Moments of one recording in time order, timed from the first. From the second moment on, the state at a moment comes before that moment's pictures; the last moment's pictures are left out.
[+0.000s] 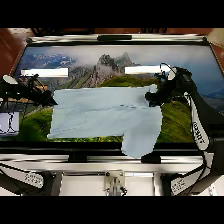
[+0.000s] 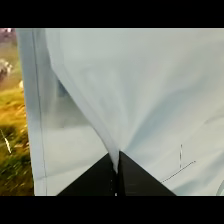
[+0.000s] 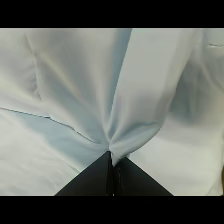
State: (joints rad) left arm 0.29 -1.73 1.44 1.00 -1.36 -1.24; right arm 0.06 -1.76 1.54 -1.33 1.40 1.55
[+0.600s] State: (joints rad) left arm 0.33 -1.78 1.53 1.00 -1.52 -1.33; right arm 0.06 -1.70 1.60 -1.35 1.51 1.55
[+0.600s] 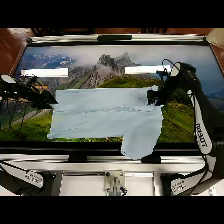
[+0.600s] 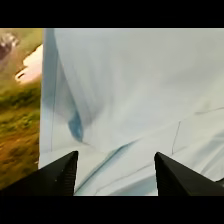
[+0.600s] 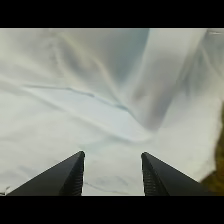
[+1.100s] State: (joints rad) left arm 0.45 -1.47 1.10 1.14 -1.59 -1.25; right arm -0.03 -1.48 1.67 -1.51 1.73 1.51
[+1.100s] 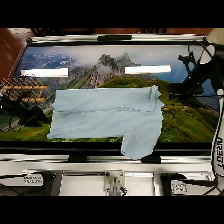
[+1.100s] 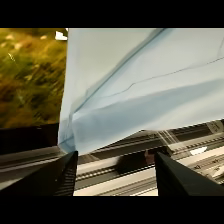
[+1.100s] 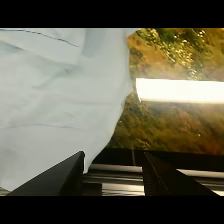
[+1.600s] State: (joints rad) left arm 0.59 -1.36 0.76 1.07 -1.38 -1.04; right arm -0.06 -1.45 1.67 -1.49 1.73 1.49
